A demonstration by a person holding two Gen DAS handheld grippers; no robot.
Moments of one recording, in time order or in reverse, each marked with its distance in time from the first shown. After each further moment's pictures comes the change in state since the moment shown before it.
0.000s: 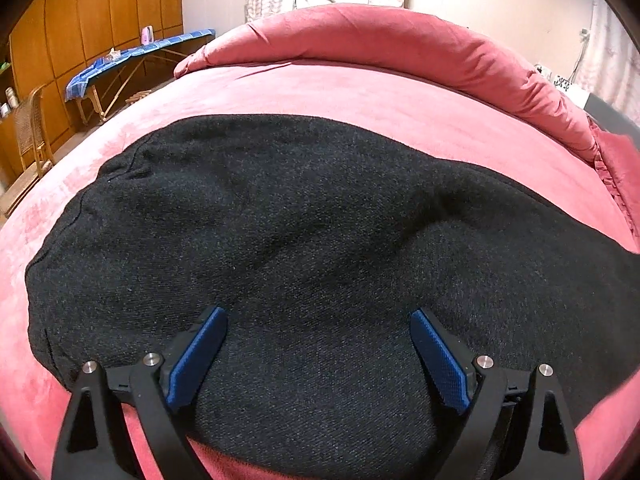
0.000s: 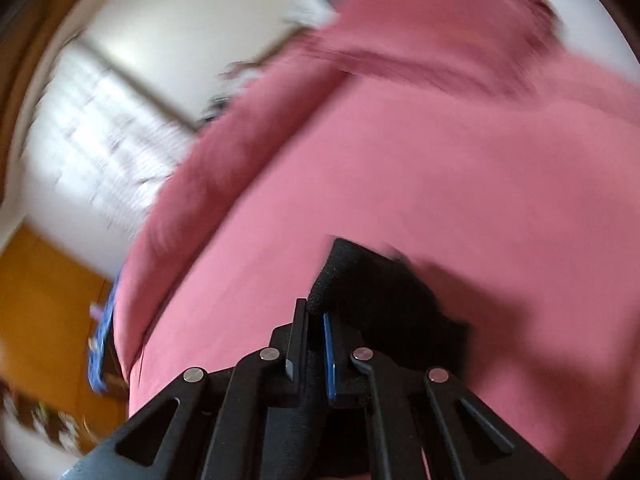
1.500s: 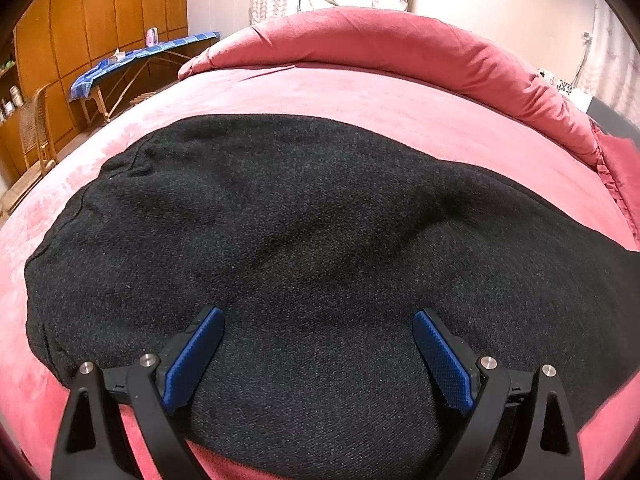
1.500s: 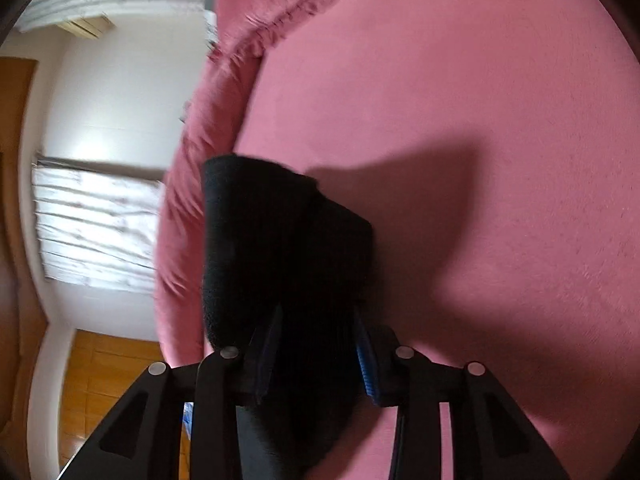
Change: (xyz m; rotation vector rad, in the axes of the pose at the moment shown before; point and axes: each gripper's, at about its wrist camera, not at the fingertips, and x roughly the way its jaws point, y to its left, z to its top) left arm -0.003 -0.003 -0.003 -0.013 -0.018 0.010; right arm 0.061 -0.153 -0.101 0.509 0.055 0.128
